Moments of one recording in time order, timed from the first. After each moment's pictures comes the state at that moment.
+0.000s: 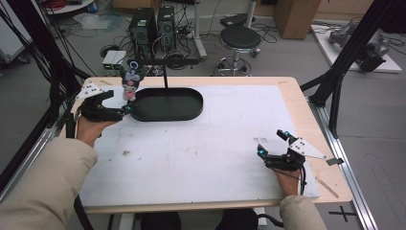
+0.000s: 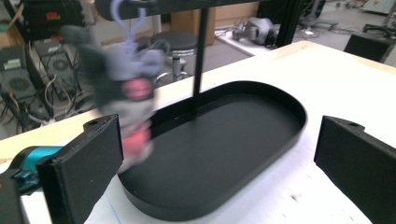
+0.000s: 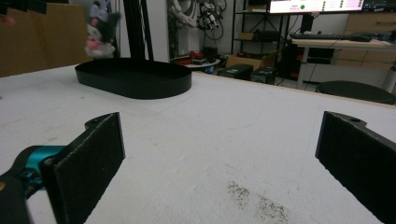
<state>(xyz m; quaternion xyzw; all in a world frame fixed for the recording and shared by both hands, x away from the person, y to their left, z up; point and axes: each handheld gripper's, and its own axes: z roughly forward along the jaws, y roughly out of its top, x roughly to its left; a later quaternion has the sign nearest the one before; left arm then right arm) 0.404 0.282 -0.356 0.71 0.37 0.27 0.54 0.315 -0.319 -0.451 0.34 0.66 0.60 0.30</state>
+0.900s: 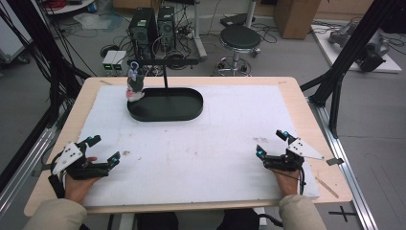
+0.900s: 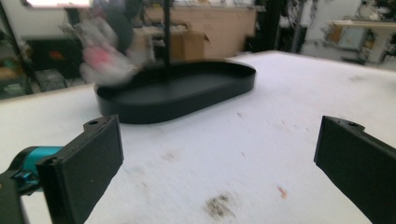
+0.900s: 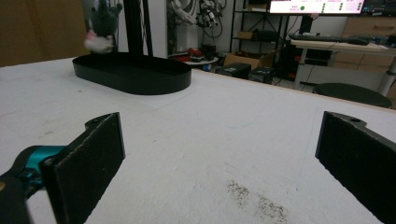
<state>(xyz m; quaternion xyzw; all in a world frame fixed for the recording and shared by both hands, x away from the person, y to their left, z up) 0.274 0.312 -0.452 0.64 0.32 0.33 0.61 0.314 -0.316 -0.451 0.33 0.67 0.59 0.31</state>
